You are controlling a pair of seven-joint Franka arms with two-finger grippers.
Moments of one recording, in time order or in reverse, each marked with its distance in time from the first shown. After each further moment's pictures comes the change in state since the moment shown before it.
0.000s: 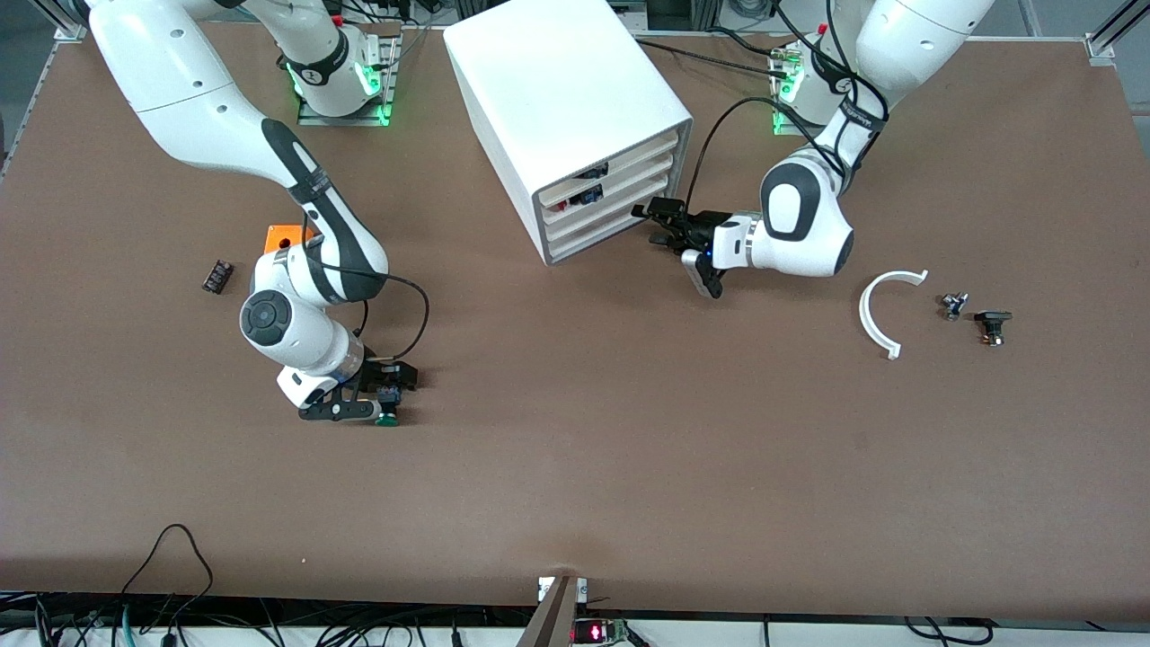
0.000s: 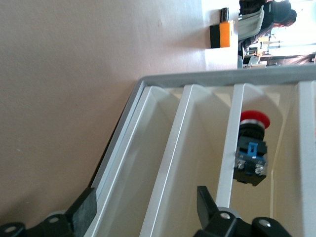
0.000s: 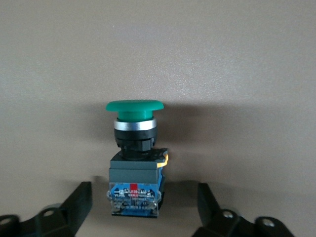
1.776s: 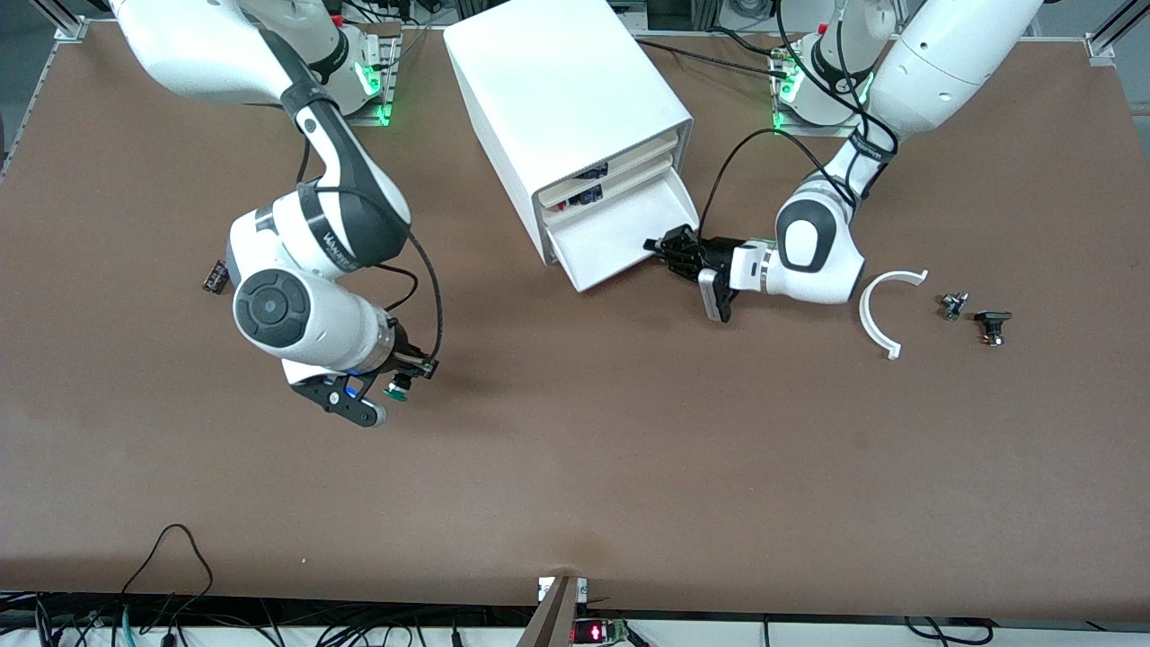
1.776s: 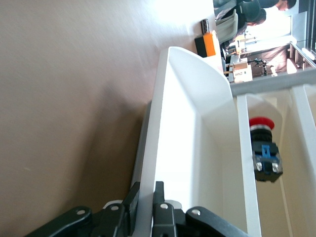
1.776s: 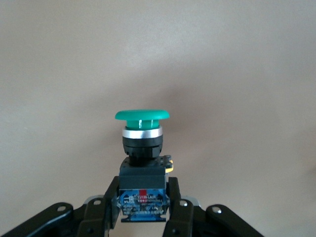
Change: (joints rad) left arm 0.123 0.145 -0.023 0.125 0.056 -0.023 0.188; right arm 0.170 -0.039 0.041 0.549 0.001 -0.749 0.735
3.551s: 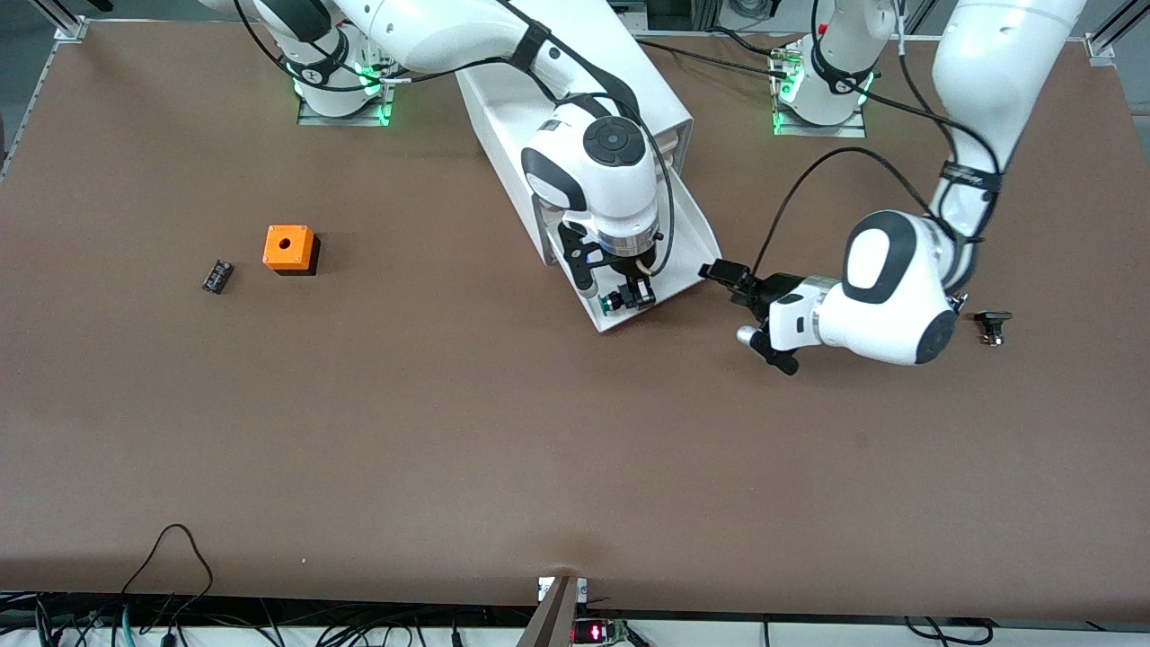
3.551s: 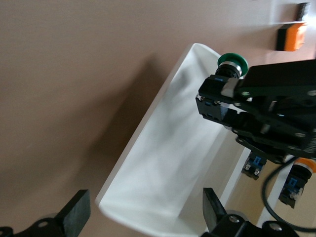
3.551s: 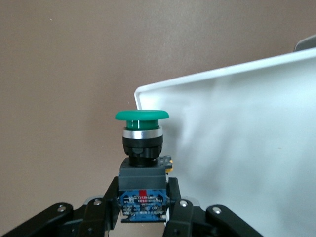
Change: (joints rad) left arm 0.008 -0.067 0.087 0.447 0.671 -0.359 -0.819; right arm 0.543 0.184 -0.072 0.052 -0.151 0.430 1.315
